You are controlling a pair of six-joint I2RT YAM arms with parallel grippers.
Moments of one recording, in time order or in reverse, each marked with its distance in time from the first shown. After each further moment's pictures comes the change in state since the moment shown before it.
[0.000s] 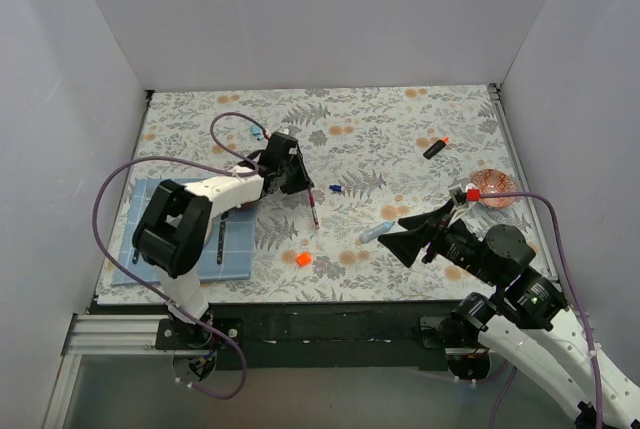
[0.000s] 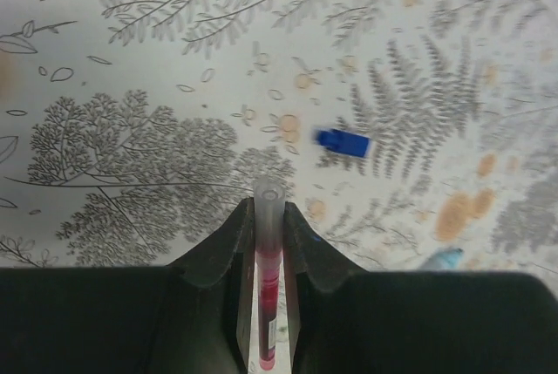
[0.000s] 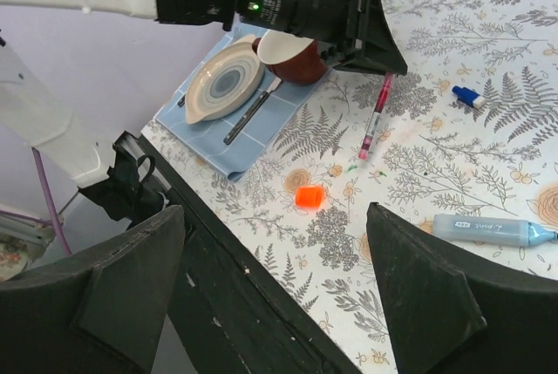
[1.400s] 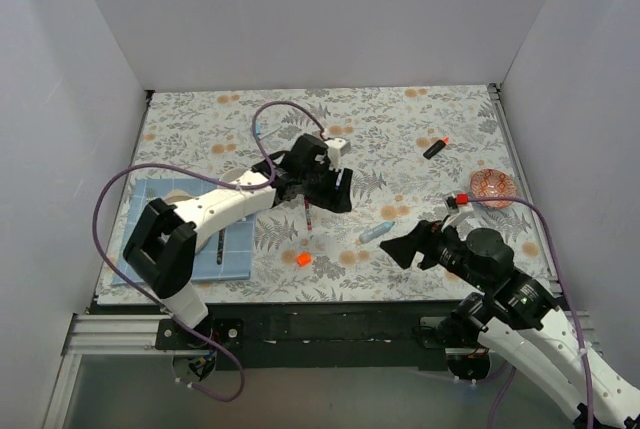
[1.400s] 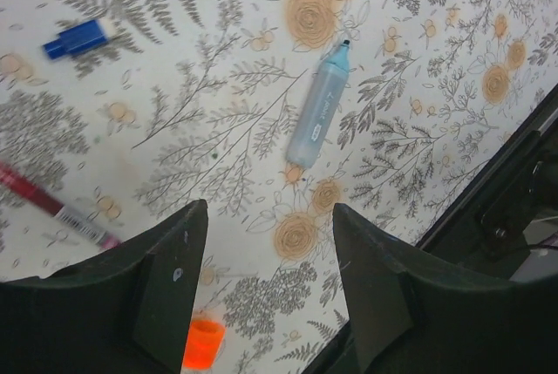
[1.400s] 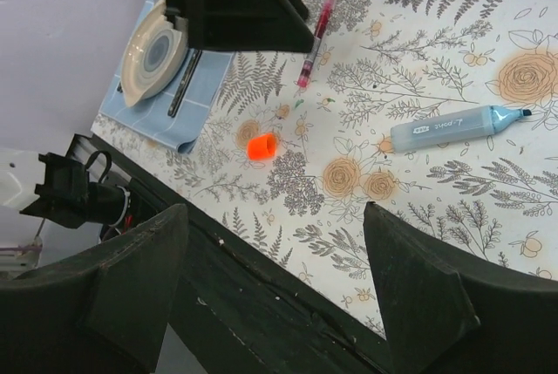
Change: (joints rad) left arm -0.181 -0.106 0.116 -0.267 0.209 0.420; right arm 0.000 0.003 -0.097 -0.143 0.113 0.132
